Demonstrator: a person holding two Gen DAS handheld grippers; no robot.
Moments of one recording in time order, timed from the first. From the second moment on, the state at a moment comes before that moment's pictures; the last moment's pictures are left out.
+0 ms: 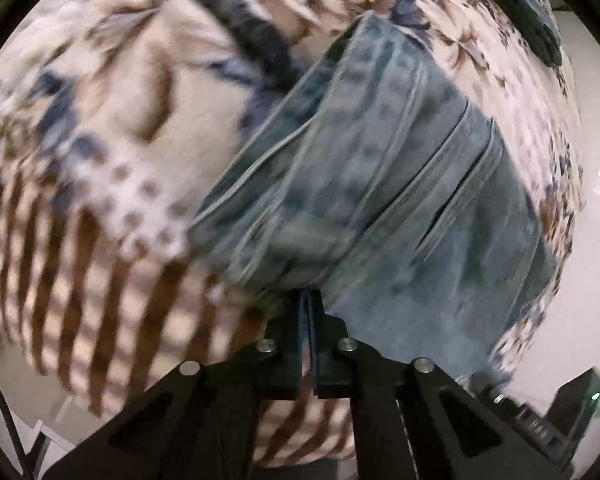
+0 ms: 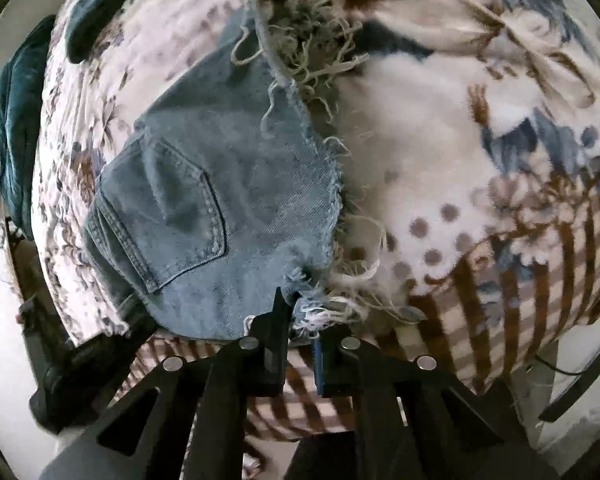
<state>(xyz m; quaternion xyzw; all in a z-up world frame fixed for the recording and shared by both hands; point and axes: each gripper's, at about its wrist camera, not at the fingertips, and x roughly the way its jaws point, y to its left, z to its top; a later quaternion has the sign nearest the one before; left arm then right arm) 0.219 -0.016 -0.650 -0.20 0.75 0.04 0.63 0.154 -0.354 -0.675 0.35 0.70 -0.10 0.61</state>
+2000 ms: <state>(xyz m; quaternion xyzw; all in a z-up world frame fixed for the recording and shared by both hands) 0.414 -0.039 -0.708 -0.16 0.74 -0.09 0.65 0.285 -0.431 -0.726 0.43 0.62 -0.07 0.66</state>
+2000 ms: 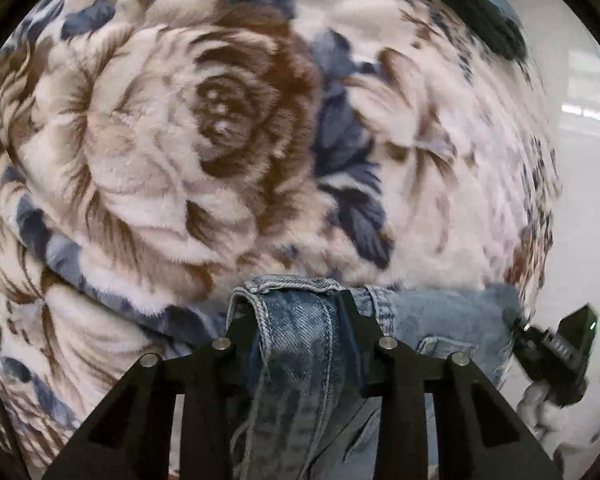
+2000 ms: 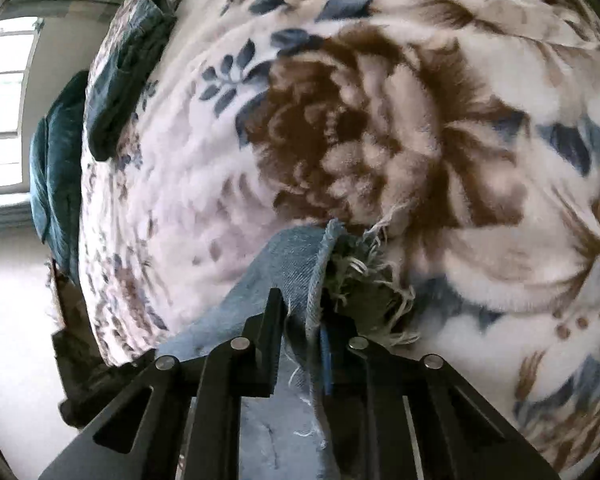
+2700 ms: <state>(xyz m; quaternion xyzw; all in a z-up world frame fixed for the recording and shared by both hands) 0.352 -0.005 -0.712 -0.20 0.73 -0.17 0.63 0.220 -0.400 -0.745 0.38 0.65 0.03 0.66</state>
